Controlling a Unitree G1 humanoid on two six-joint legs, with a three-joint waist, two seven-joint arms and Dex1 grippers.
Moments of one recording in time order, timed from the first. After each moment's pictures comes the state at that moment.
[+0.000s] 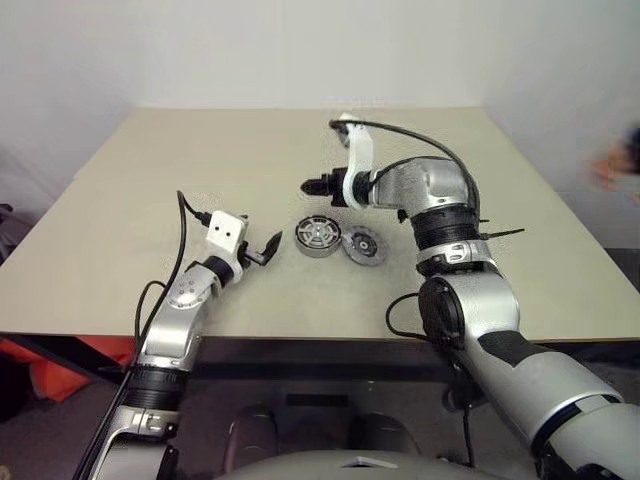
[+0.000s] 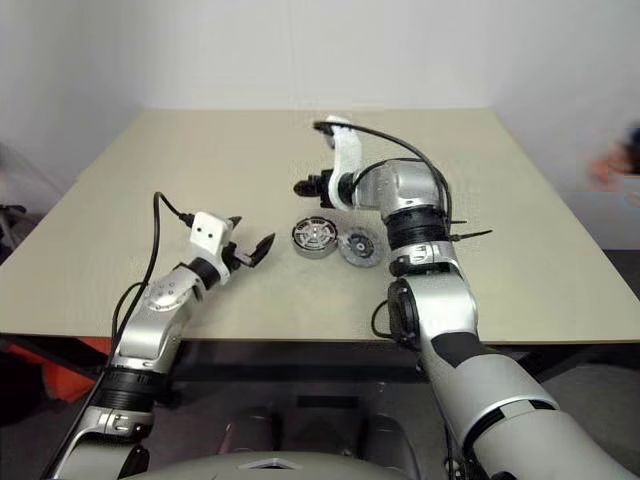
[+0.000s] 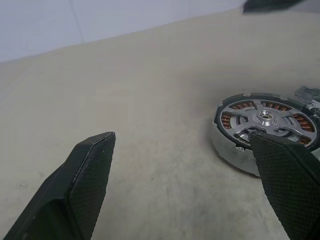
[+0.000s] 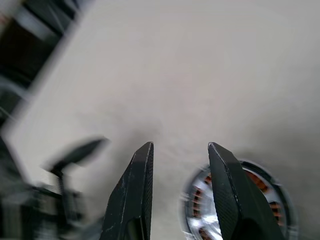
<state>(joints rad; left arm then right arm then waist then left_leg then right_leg) -0.26 0.26 -0.01 0.04 -0.14 0.20 -0.41 -1.16 -0.08 -0.32 0.61 0.34 1.18 0.39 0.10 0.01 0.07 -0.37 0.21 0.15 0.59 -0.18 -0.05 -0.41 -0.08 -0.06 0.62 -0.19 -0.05</state>
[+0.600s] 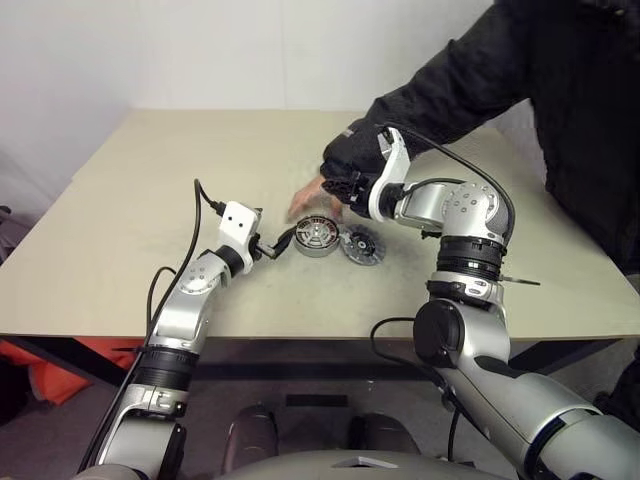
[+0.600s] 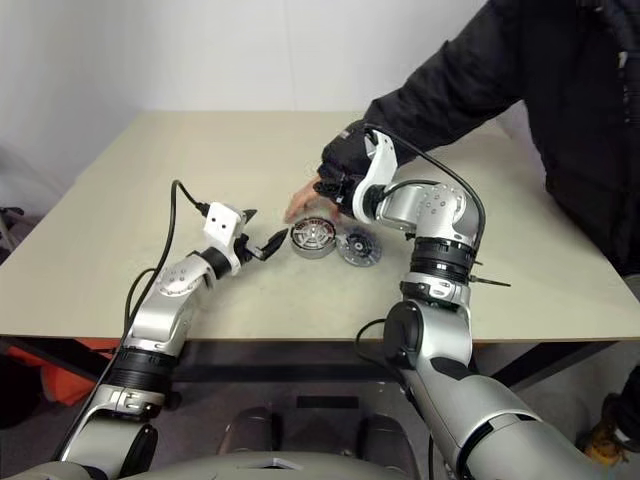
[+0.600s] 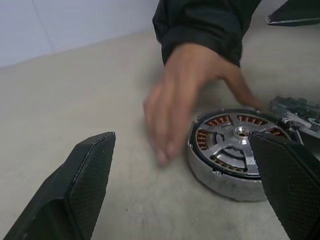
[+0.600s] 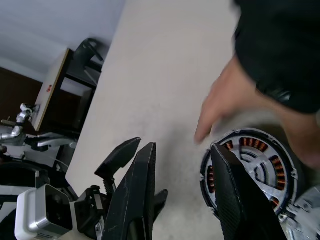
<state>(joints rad) -0.35 0.25 -0.04 0.15 -0.14 0.17 -0.48 -0.98 -0.01 -0.54 0.30 0.48 1.38 0.15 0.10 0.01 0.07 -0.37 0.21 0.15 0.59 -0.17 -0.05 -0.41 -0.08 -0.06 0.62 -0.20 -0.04</state>
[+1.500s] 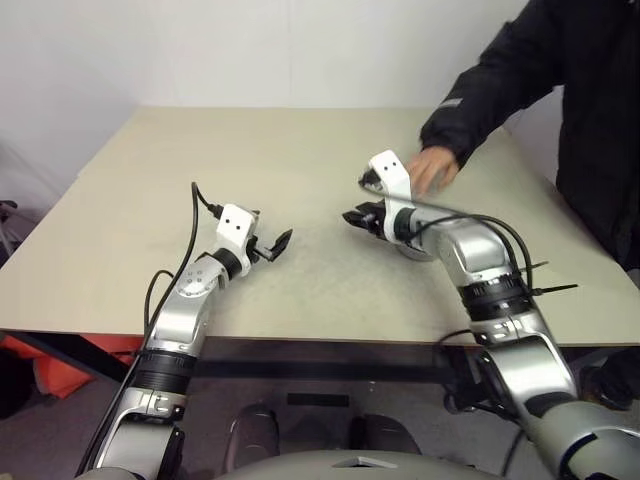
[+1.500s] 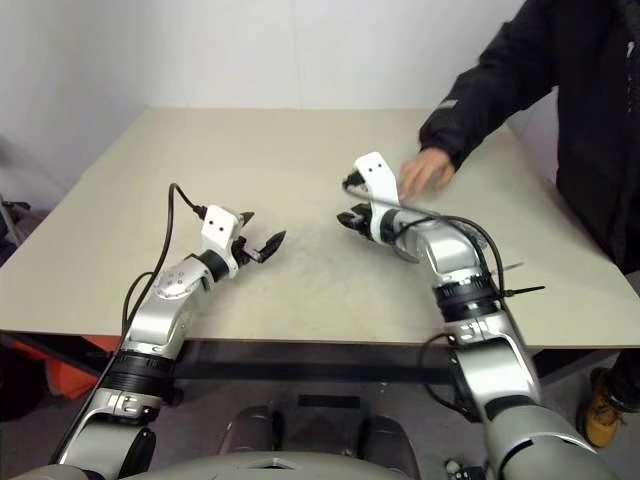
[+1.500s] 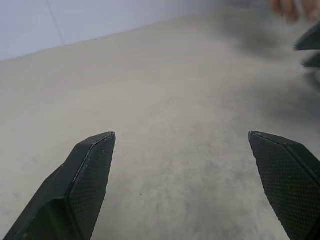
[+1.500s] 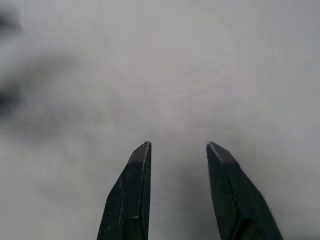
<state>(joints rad) -0.33 0.25 -0.03 0.13 -0.14 0.17 -0.47 -0.68 -0.50 0.33 0.18 0.08 0.51 0.64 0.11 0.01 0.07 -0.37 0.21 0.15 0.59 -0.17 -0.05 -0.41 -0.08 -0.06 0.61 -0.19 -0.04</state>
